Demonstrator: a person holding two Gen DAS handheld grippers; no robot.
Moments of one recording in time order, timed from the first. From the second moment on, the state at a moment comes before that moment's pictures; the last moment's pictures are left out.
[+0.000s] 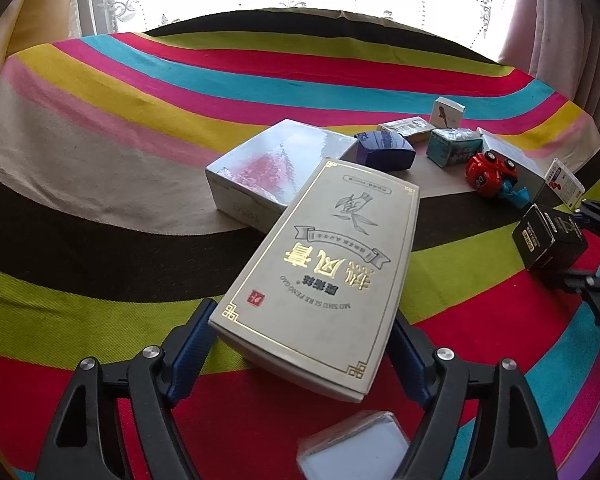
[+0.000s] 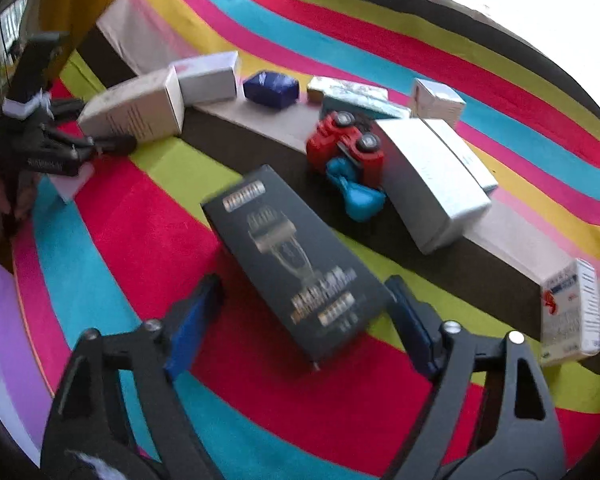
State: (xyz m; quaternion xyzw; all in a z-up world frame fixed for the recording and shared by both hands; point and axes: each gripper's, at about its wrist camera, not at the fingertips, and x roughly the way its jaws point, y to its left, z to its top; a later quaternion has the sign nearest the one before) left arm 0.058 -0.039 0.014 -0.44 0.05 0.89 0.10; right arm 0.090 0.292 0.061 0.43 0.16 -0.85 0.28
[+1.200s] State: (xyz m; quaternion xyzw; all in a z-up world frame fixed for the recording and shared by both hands) left arm 0.082 -0.078 0.065 -0.37 -0.05 0.92 0.14; right arm 0.167 0.289 0.144 0.38 0.17 -0.88 0.21
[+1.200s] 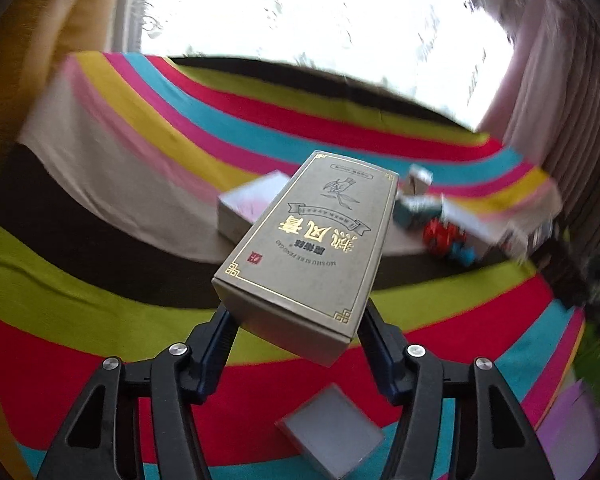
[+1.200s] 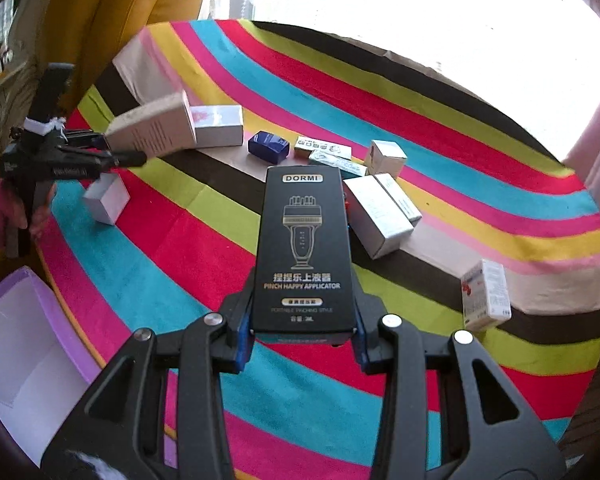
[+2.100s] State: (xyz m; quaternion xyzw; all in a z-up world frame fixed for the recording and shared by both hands) left arm 0.175 -0.067 0.126 -0.31 -0.03 0.94 0.16; right arm 0.233 0.278 0.153 0.37 0.15 -0.89 0.22
